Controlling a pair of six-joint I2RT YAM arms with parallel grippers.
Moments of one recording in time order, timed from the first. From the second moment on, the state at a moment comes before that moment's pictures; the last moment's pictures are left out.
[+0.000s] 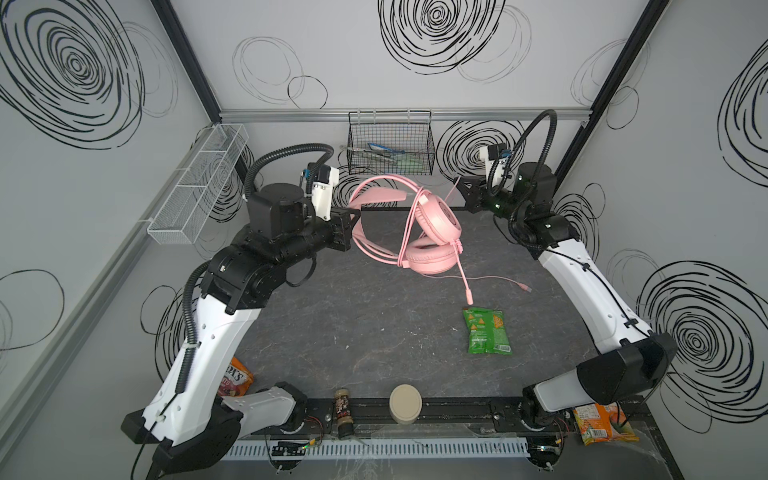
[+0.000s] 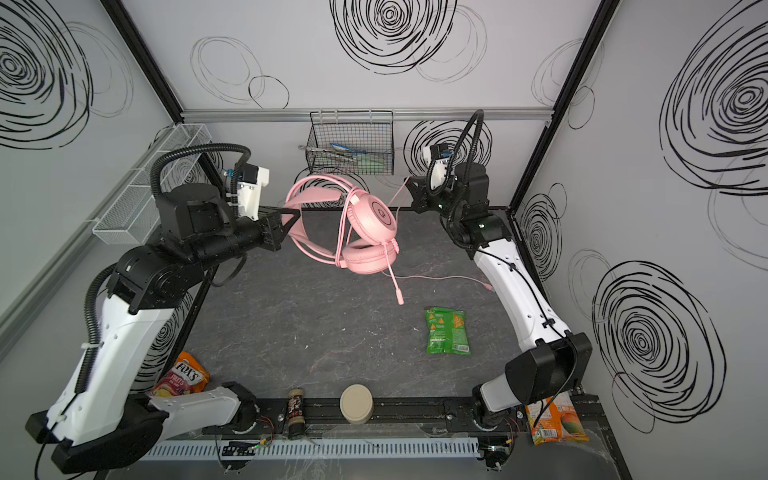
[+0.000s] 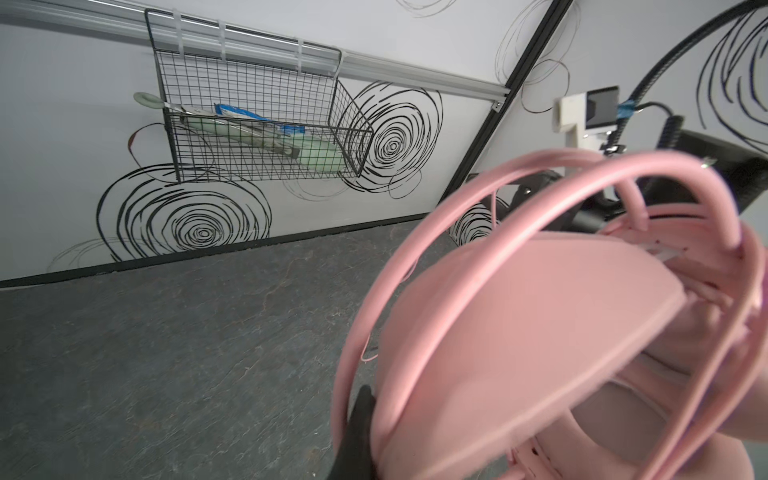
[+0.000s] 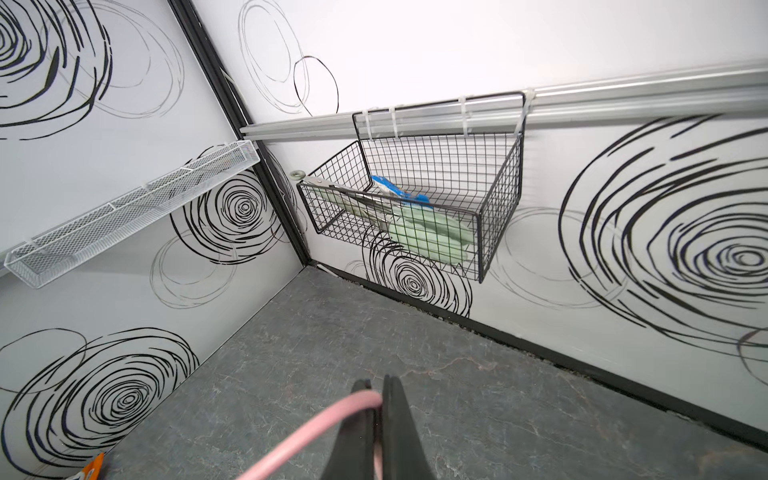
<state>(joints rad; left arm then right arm) -0.48 1.22 1.79 -0.90 0.10 -0.29 0.32 1.47 1.61 -0.25 -0.36 0.16</state>
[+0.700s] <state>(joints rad) -0.65 1.28 1.71 -0.95 -0.21 -0.16 0.52 1.46 1.77 -0.44 -0.19 -0.09</state>
